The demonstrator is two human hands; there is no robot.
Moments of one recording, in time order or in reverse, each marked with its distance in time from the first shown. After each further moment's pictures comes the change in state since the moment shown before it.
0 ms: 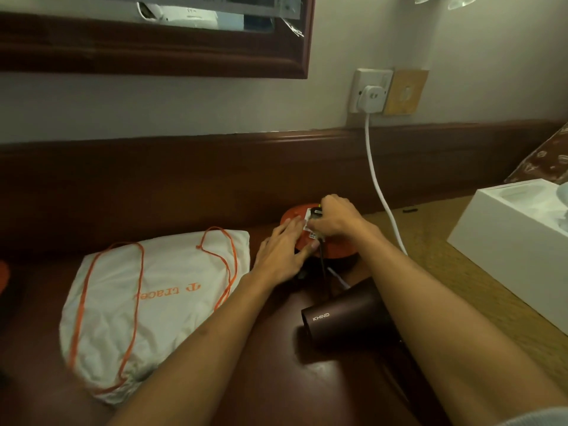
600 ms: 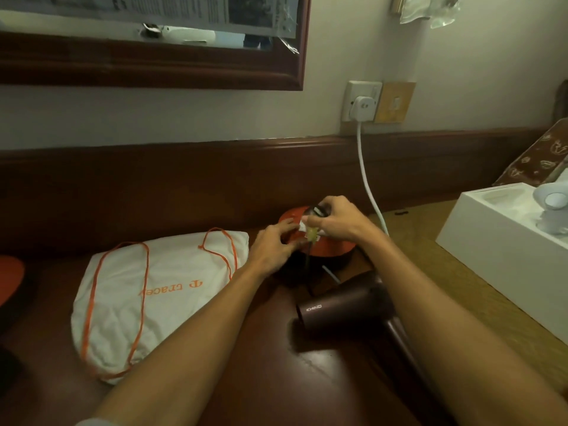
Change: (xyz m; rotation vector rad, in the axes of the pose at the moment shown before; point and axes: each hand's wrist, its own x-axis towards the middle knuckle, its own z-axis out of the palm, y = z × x) left_hand 0.000 -0.004 -0.015 -0.248 0.101 -0.035; right_hand -0.043 0.010 -0.019 0.412 0.025 -0.074
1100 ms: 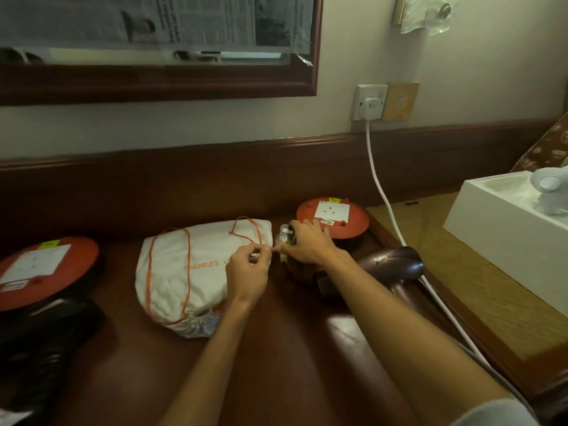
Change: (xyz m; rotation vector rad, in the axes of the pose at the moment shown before) left_hand -0.145 0.003 -0.043 -0.161 0.505 -0.189; right_hand -0.053 -0.044 0.095 -0.411 -0.089 -0.102
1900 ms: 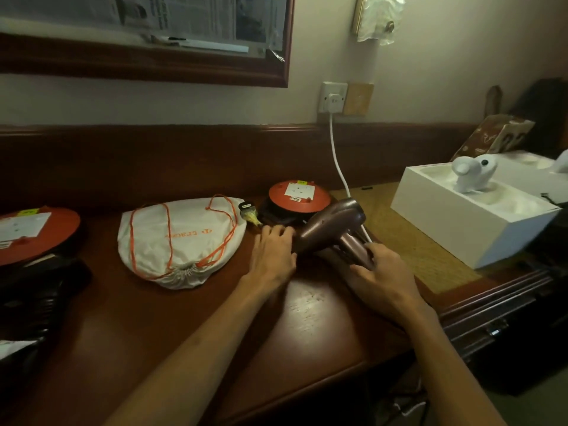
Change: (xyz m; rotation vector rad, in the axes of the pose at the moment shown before) left_hand -0.080 0.067 0.027 0.571 -0.398 0.431; right_hand -0.234 0.101 -0.018 0.126 0.317 0.315
